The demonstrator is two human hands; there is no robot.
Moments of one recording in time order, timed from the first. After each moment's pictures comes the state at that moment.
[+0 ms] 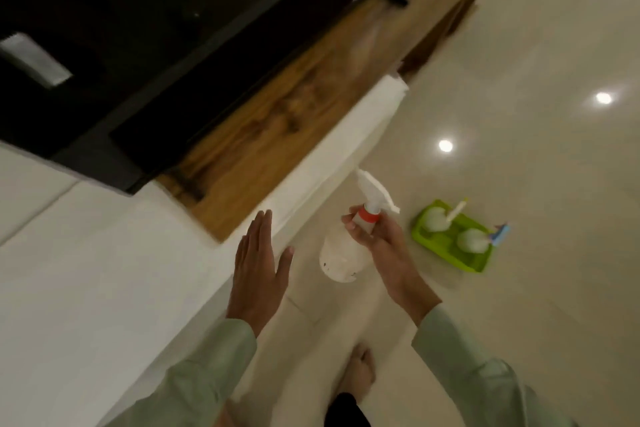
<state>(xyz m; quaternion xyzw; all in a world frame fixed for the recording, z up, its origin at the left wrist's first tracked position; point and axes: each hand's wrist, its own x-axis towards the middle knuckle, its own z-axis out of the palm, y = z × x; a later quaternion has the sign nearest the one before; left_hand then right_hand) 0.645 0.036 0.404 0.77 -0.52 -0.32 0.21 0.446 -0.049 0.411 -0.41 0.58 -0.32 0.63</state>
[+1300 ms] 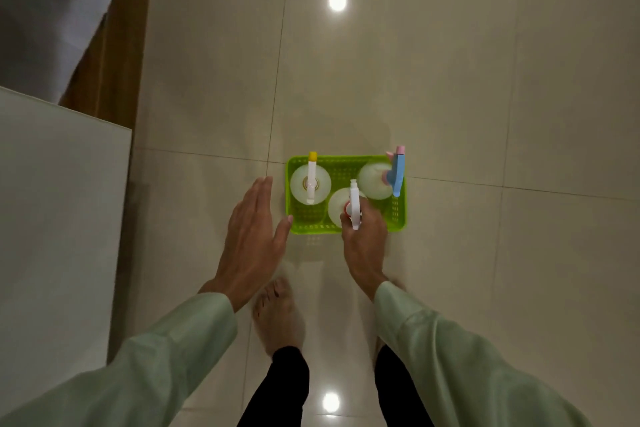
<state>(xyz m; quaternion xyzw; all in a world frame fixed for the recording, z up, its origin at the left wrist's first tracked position) 0.284 -0.246 0.095 0.57 -0.73 -0.38 -0.03 0.122 -0.160 0.019 -0.28 0.86 -0.30 0.30</state>
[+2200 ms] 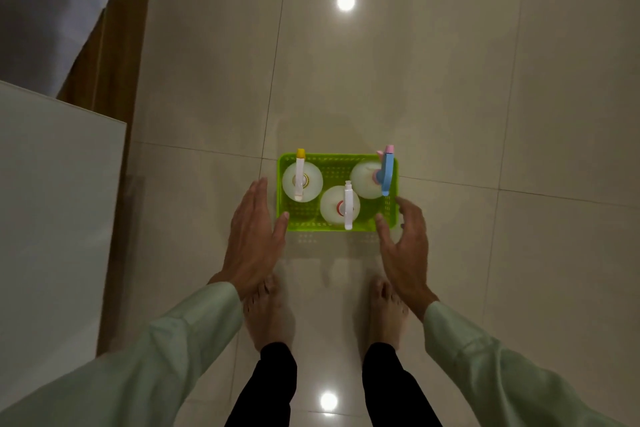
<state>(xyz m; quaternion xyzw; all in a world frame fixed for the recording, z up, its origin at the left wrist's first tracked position) 0.264 -0.232 0.074 0.61 -0.69 -0.40 -0.02 0.049 -0.107 0.036 -0.32 0.85 -0.31 0.29</state>
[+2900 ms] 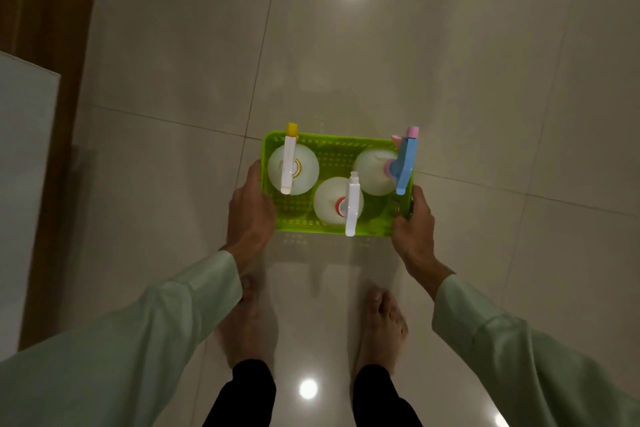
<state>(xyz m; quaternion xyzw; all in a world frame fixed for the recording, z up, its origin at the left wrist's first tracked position) 0.237 -0.243 -0.040 0.71 -0.56 -0.43 0.01 0.009 -0.130 -0.063 -0.22 0.86 -0.24 0.39</state>
